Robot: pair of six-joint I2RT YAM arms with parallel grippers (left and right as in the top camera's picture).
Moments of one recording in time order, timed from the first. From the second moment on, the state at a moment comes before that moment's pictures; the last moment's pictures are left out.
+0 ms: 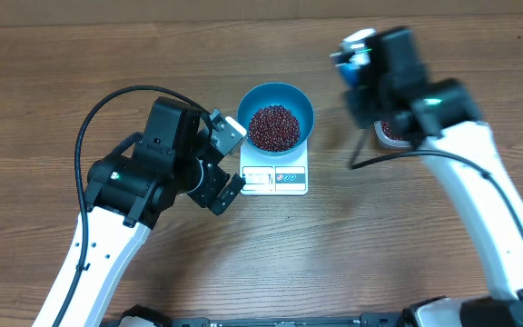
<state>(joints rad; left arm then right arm) -0.38 1.26 1.31 -1.09 0.14 0.31 0.30 1.57 1.63 -1.00 0.19 -0.18</state>
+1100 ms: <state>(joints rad) -0.38 1.26 1.31 -1.09 0.14 0.31 0.15 1.78 1.42 -0.97 0.48 -0.09</state>
